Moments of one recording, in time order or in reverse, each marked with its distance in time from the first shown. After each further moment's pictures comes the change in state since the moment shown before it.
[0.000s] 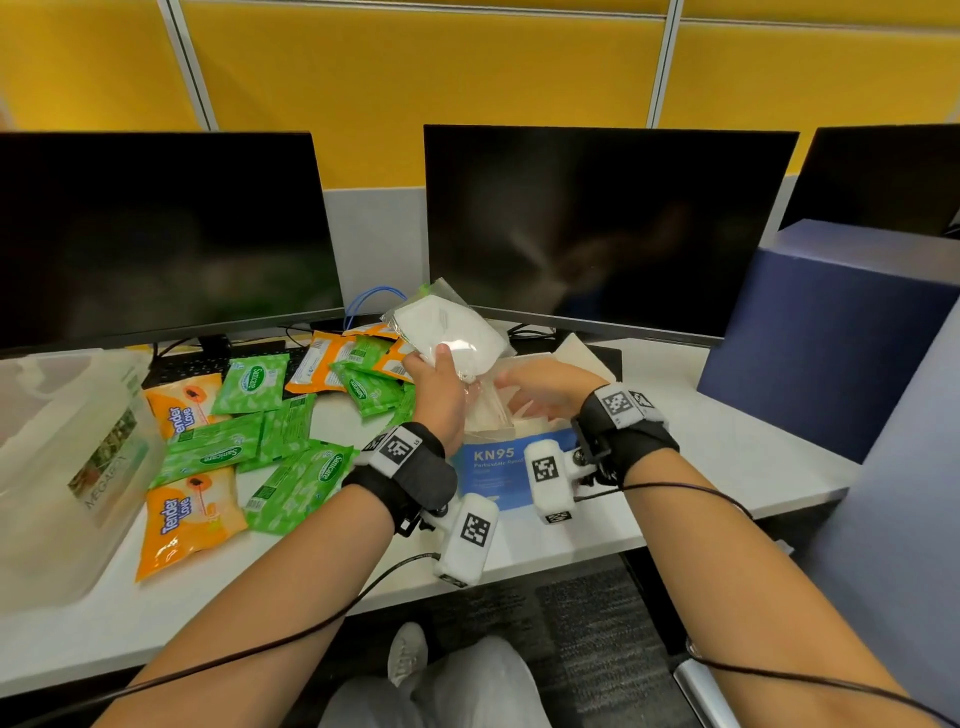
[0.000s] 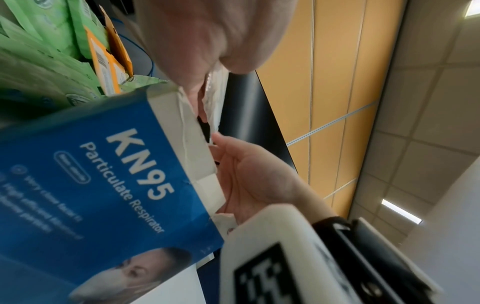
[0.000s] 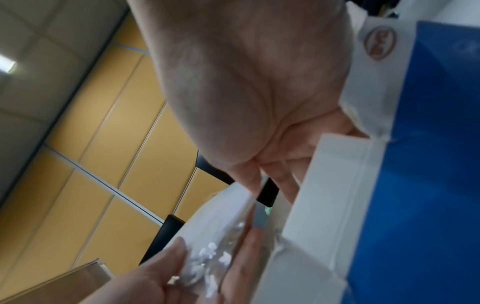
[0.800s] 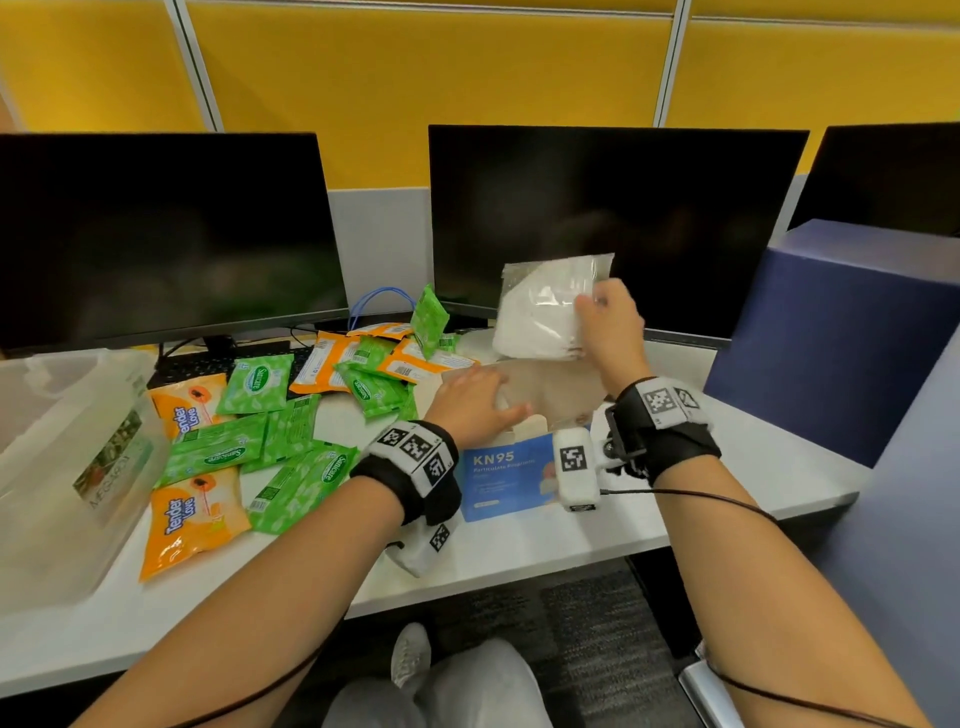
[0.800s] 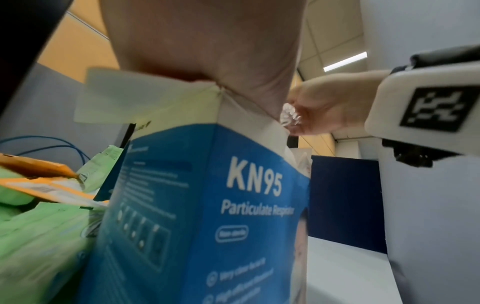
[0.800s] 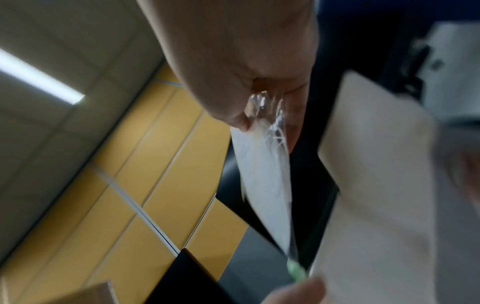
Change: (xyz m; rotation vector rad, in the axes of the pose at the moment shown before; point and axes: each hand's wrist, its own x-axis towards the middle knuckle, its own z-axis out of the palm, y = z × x) left_hand -0.001 0.000 -0.006 1.534 -0.503 0.494; right_hand -0.009 0.006 -0.044 0.293 0.823 -0.366
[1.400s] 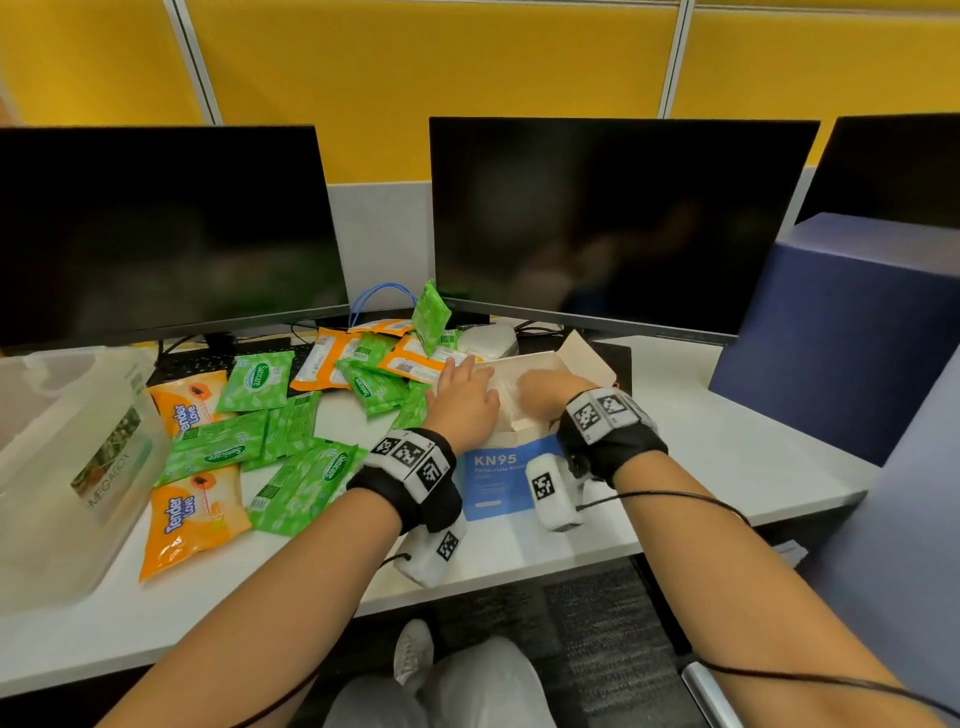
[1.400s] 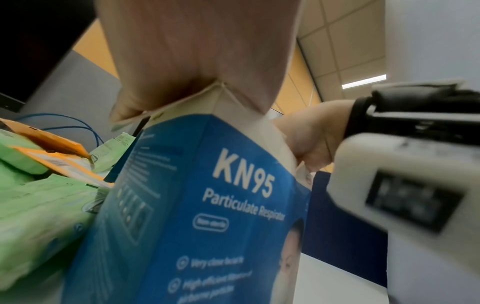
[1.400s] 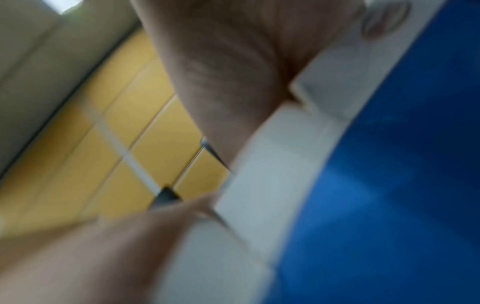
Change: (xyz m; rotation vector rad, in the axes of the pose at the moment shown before) left_hand 0.001 -0.008 0.006 -0.088 -0.059 -0.179; right_hand -0.025 0.015 0.047 -0.903 -0.723 0.063
